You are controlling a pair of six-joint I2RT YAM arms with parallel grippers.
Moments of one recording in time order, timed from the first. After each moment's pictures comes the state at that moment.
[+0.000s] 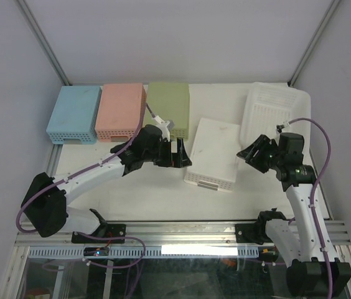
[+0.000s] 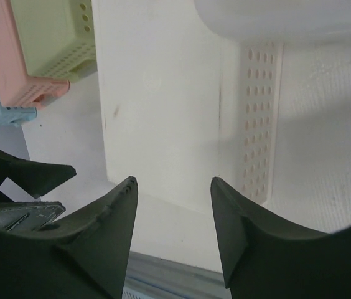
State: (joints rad) left arm -0.76 1.35 0.94 -0.20 0.23 -0.65; right arm 0.00 0.80 0.77 -0.68 -0.35 0.63
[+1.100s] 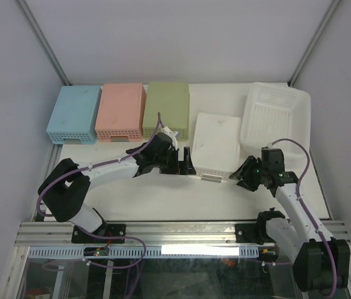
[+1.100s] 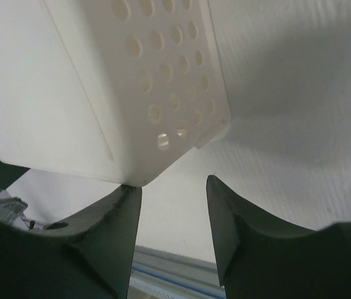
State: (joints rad) left arm -0.81 1.54 0.86 -0.08 0.25 -0.71; right arm 0.10 0.82 0.46 -0.65 -0.33 0.73
